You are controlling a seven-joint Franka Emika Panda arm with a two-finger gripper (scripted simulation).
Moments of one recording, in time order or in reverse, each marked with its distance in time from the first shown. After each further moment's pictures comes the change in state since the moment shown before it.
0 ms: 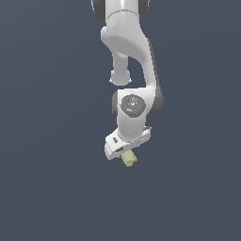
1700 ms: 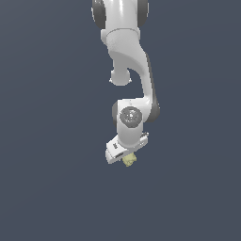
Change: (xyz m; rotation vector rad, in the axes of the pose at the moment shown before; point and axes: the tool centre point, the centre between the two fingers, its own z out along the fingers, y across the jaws) arm -0.002 0.001 0.049 0.000 0.000 -0.006
